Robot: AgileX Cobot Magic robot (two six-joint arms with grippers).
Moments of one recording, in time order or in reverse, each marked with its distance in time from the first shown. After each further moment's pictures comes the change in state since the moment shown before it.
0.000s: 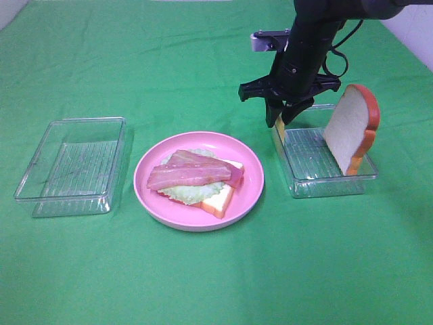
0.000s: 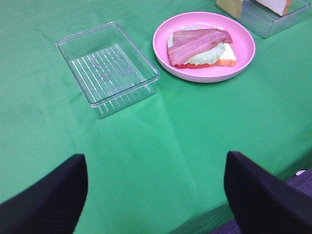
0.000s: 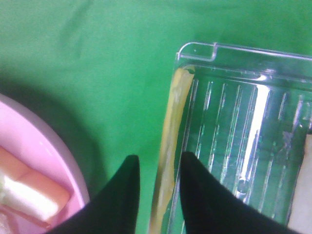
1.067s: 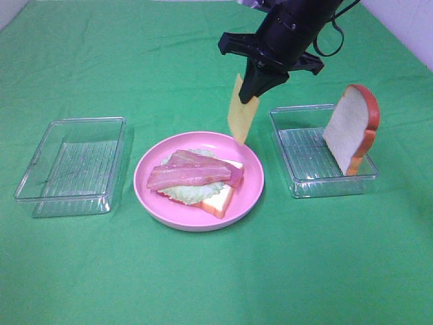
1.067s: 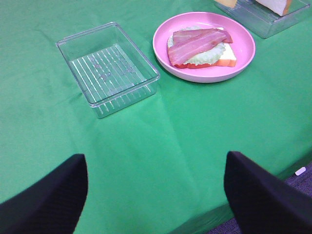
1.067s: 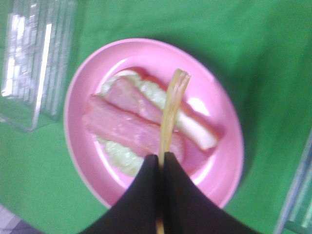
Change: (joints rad) left arm 0.000 0.000 0.000 0.000 0.000 0.000; right arm 0.000 -0.141 0.000 0.412 0.147 -0.220
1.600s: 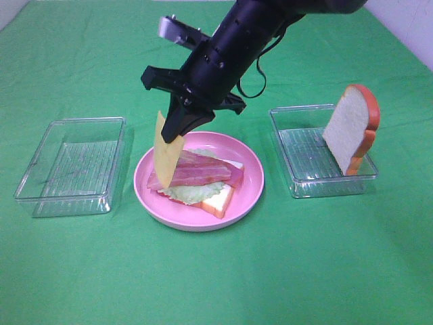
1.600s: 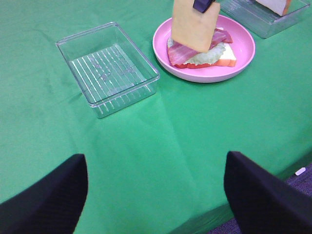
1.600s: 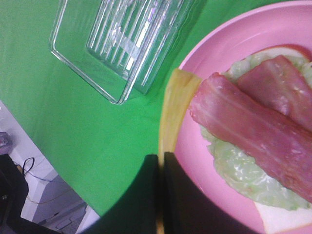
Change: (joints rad) left arm 0.000 0.000 0.000 0.000 0.000 0.000; right arm 0.176 0.099 0.007 0.218 -0.026 -0.125
